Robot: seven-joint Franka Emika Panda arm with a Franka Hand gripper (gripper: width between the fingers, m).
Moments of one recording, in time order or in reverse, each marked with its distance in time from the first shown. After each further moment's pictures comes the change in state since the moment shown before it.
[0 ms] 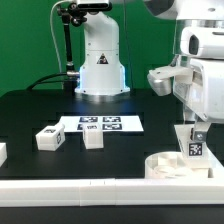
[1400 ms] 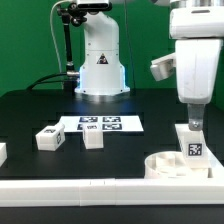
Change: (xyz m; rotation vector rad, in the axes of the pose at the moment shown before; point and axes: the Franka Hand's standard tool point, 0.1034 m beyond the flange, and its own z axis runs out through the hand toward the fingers) arm -0.002 0.011 -0.022 -0.013 0.063 0.218
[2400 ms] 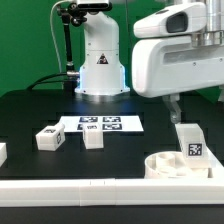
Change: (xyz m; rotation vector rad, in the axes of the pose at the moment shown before) arm 0.006 0.000 -0.010 0.040 0.057 0.773
